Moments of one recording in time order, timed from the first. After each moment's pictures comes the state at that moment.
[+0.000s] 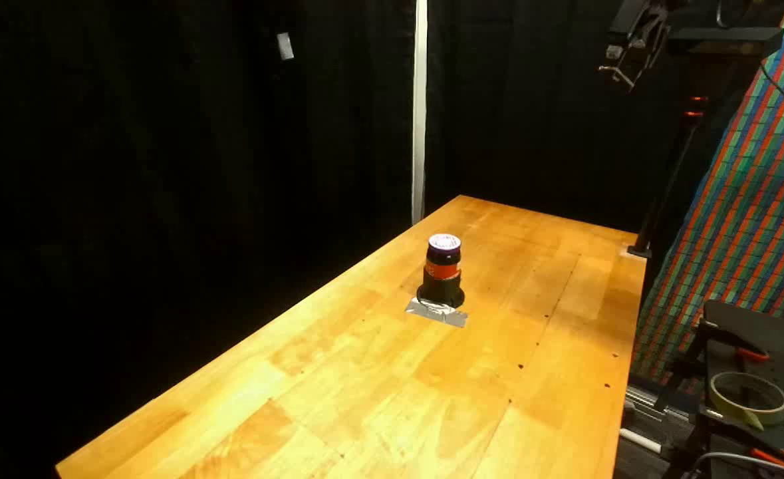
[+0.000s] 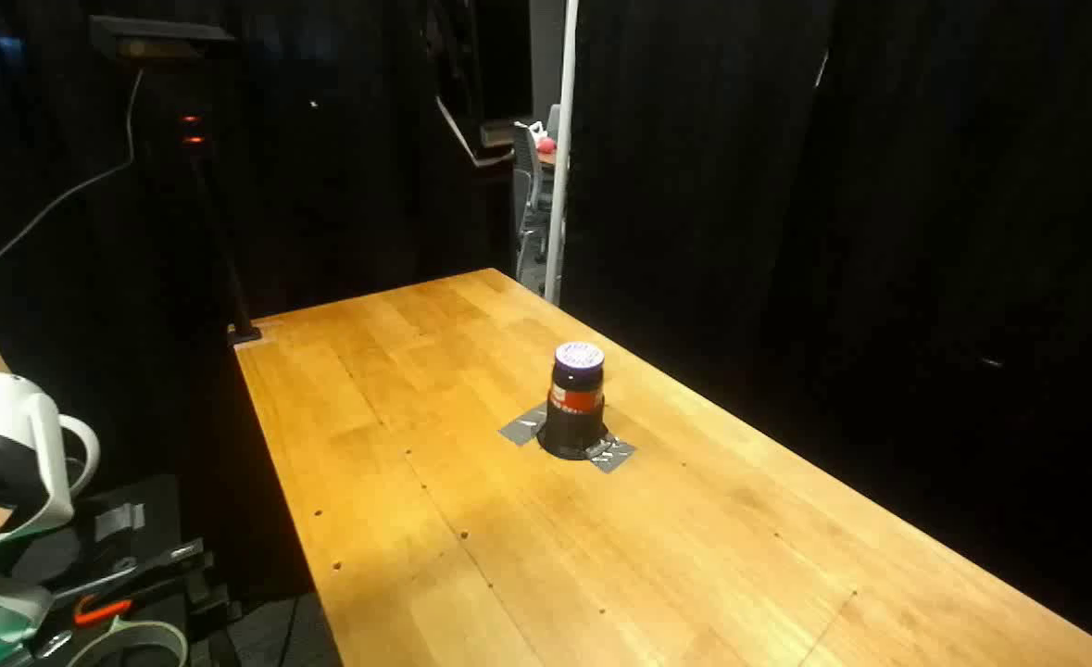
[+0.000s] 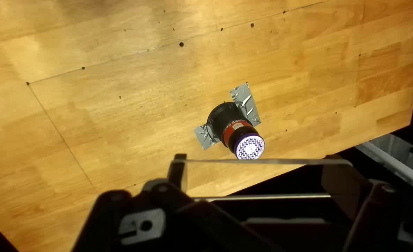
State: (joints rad) arm 0.01 -0.45 -0.14 -2.24 0.22 1.97 -0.02
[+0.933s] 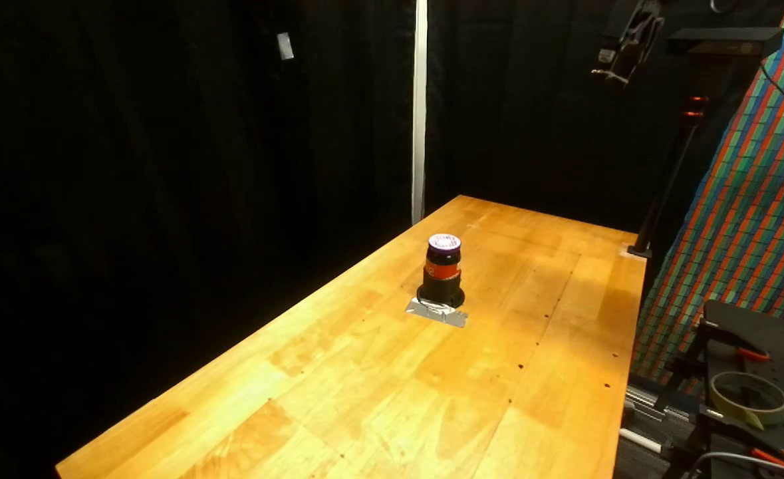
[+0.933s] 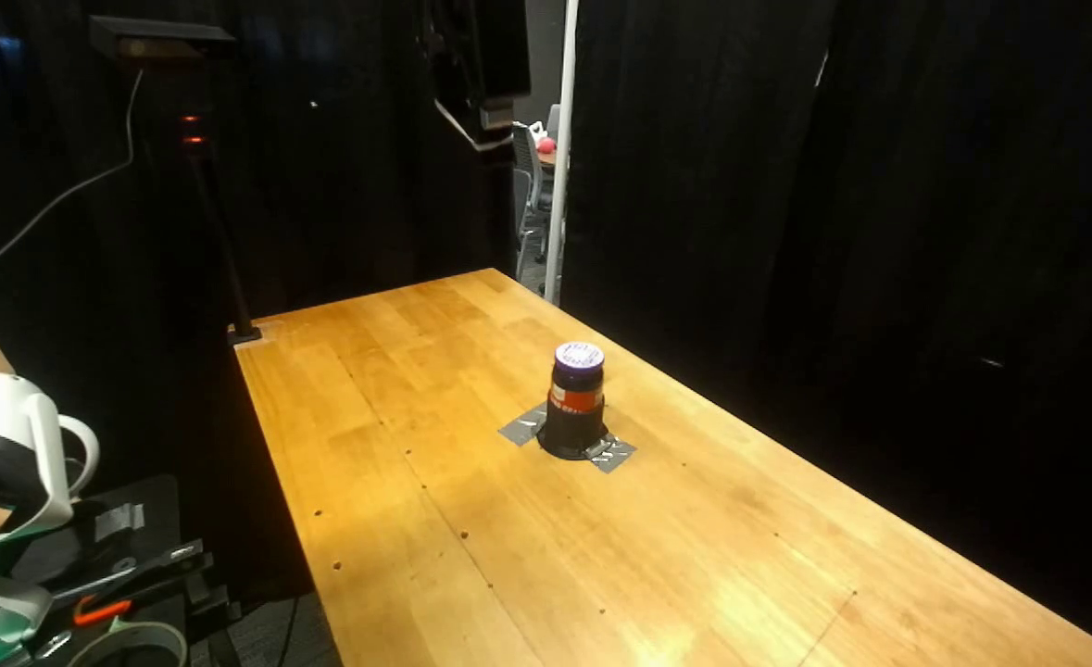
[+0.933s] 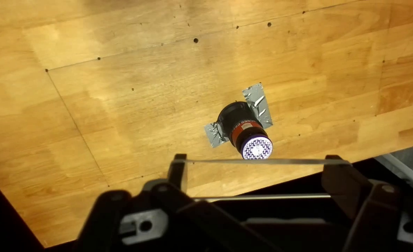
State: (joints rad) arm 0.00 -0.43 -0.05 -2.22 0.13 1.97 0.04
